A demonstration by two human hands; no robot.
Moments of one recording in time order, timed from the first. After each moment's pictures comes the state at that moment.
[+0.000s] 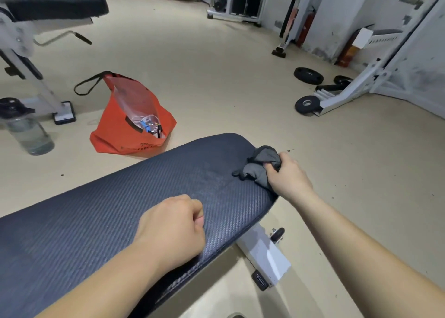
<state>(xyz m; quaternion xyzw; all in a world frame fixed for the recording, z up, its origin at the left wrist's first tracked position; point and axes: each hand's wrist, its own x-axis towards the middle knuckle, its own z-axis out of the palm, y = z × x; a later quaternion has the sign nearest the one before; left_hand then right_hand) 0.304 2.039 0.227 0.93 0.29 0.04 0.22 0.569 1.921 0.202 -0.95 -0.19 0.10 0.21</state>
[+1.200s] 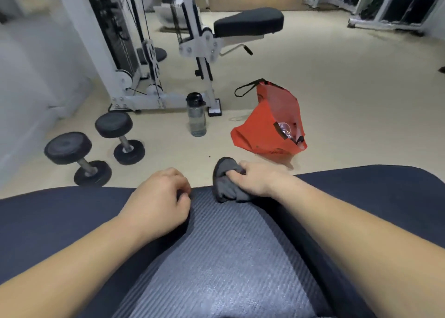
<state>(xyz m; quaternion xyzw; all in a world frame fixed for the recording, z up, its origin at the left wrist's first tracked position) 0.015 2.208 0.244 0.84 0.49 0.13 0.17 0.254 2.208 0.227 -0.78 -0.58 0.22 -0.05</state>
